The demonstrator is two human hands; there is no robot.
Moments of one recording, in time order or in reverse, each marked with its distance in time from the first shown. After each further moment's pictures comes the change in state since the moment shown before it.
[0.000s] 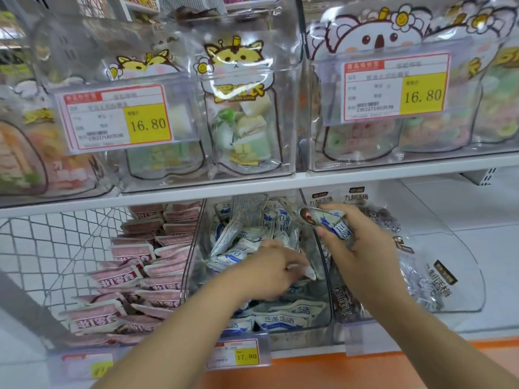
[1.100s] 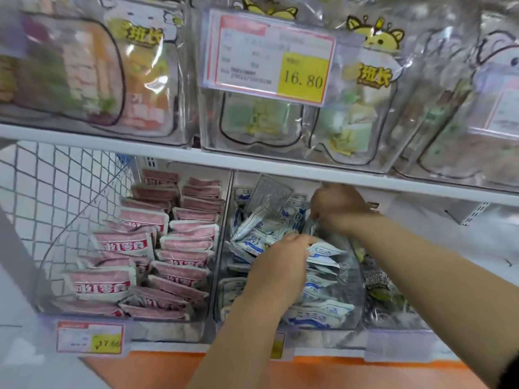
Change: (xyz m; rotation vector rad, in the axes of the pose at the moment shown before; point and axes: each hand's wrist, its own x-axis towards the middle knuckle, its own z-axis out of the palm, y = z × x) left_hand -0.021 -0.026 0.022 -0.178 0.523 0.060; right_hand 0.105 0.019 0.073 -1.019 -0.674 -0.158
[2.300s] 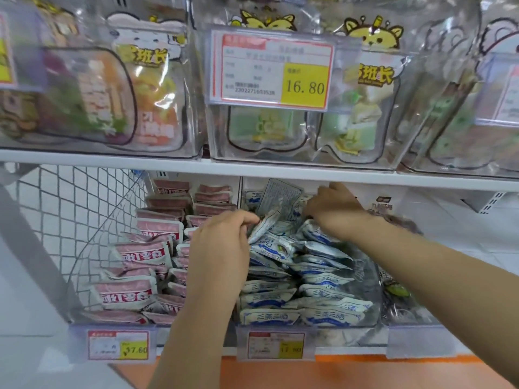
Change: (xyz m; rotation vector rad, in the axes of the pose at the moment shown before) left_hand -0.031 -0.032 -0.076 0.094 0.486 -0.123; right_hand -0.010 -0.034 -0.006 -0.124 0.023 -0.101
